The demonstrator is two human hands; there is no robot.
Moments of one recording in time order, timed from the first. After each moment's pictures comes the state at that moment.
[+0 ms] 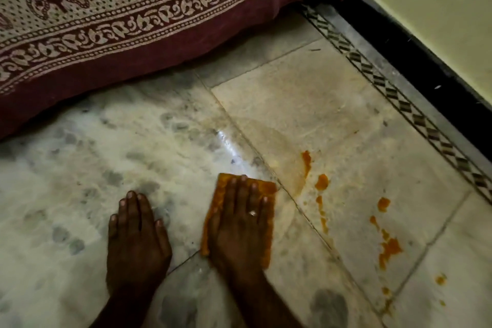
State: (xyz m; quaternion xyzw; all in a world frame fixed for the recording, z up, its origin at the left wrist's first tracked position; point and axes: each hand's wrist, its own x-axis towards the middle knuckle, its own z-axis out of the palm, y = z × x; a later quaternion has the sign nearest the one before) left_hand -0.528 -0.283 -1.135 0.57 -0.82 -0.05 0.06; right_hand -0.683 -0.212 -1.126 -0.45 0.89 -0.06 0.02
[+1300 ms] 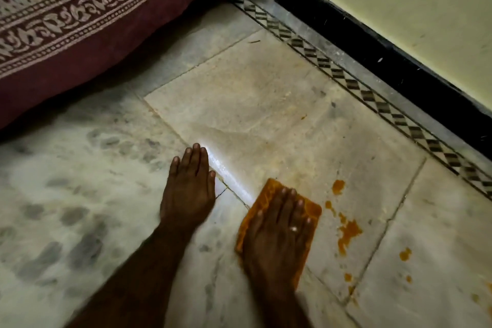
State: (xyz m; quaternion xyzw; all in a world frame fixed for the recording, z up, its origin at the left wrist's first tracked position) left_hand -0.742 -0.293 -1.142 0.36 -0.93 -0.06 0.05; right_hand -0.790 -0.115 -1.122 -0.21 0.98 -0.07 -0.01
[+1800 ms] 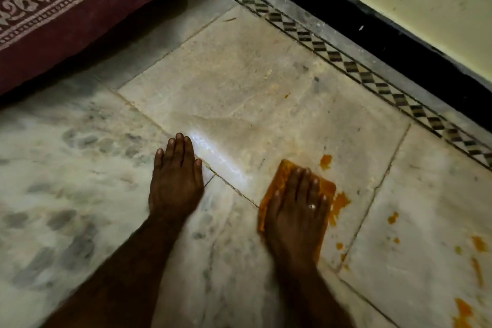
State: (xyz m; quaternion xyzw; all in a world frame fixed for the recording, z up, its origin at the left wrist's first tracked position) left_hand -0.742 -0.293 -1.139 0.37 -0.93 -0.08 0.03; right_hand -0.826 -0.077 -1.116 -0.17 0.98 -0.04 0.01
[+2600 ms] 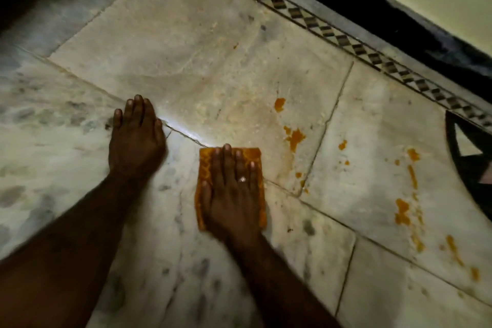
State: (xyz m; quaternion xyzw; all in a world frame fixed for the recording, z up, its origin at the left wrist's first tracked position) left_hand -0.742 -0.289 -1.138 0.29 -0.95 -0.09 0.07; right_hand -0.743 -0.064 -1.121 -0.31 0.95 -0.08 0.03
